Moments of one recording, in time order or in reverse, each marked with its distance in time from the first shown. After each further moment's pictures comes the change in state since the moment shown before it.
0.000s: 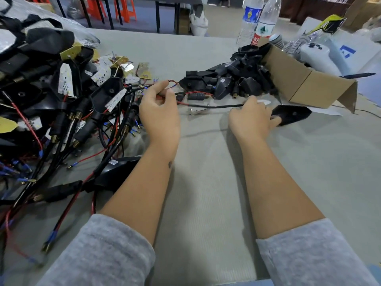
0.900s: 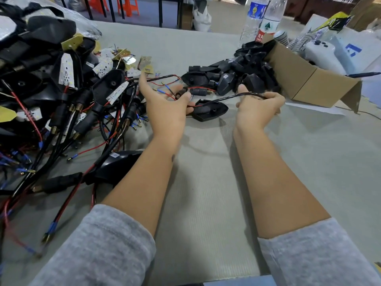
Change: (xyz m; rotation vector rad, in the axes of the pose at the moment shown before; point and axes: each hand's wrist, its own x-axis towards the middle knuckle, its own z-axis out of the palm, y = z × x) left_hand -0.002 -0.007 0.003 -0.167 -0.146 -0.132; right_hand -0.004 -0.022 -0.001 1.311 0.232 0.341
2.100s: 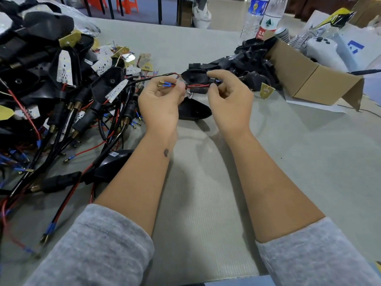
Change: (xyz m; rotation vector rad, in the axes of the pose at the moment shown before) left_hand 0.003 0.008 -0.002 -0.179 0.037 -0.028; right_hand -0.029 0.002 0.002 -0.382 -0.540 -0.586
